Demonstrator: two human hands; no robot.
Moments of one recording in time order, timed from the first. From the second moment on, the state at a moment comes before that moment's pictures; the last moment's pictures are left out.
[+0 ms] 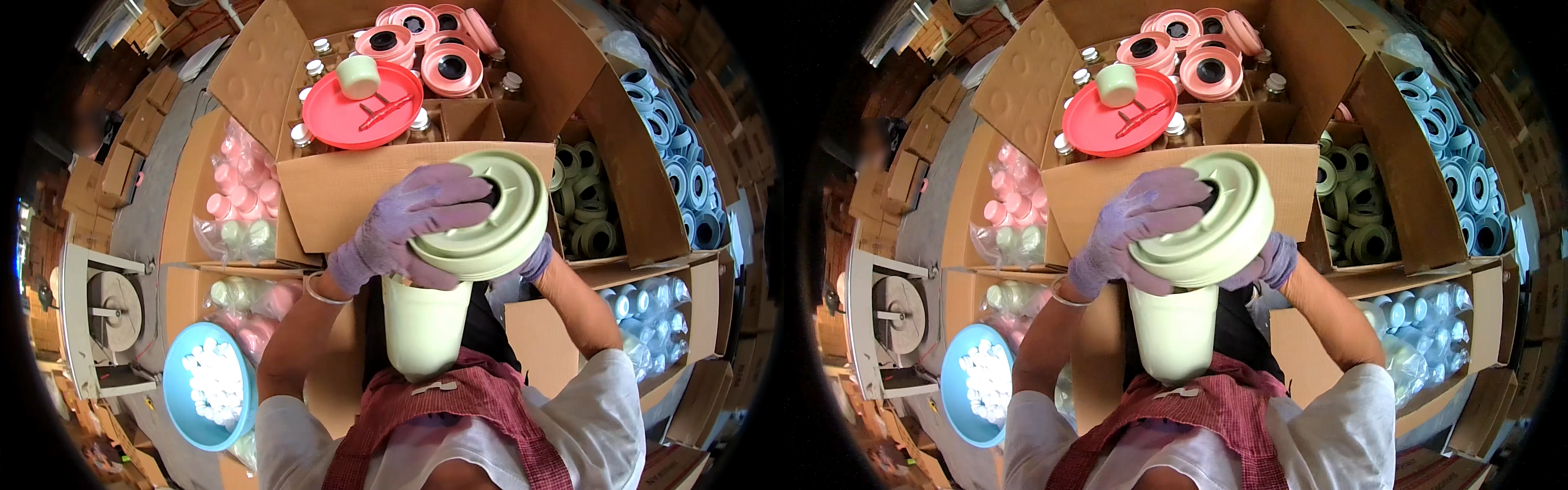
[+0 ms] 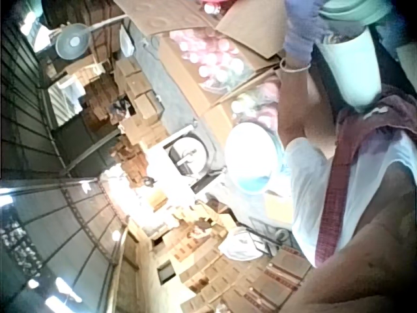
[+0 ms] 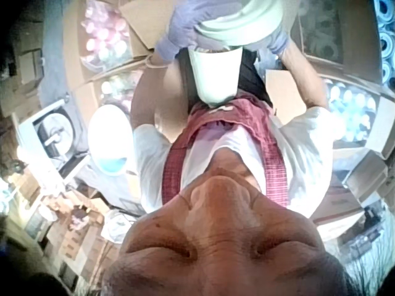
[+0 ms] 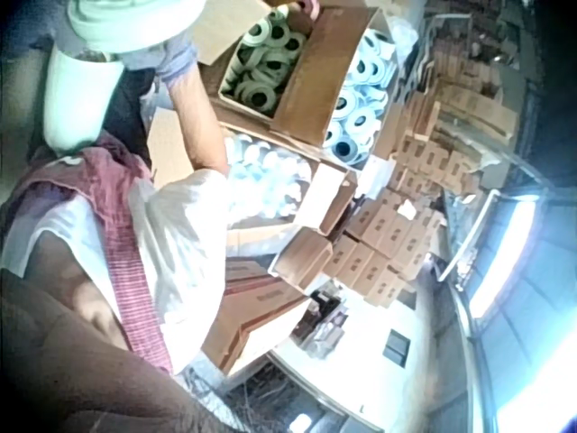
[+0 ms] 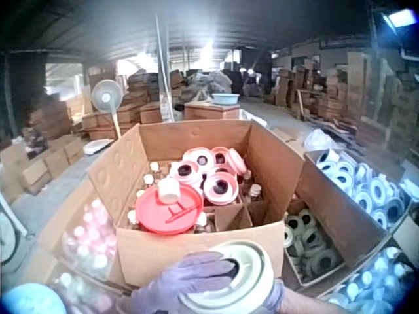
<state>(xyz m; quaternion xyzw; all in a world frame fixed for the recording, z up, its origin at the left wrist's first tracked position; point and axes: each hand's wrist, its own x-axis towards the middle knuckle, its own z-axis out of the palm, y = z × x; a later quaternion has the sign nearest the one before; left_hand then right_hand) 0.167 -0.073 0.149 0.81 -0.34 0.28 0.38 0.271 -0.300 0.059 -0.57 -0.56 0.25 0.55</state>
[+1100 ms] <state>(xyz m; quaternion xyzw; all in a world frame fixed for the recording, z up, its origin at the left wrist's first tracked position) 0.037 -0.146 -0.019 0.62 0.17 -0.02 0.76 0.152 -0.393 0.128 -0.87 -0.29 0.18 0.35</state>
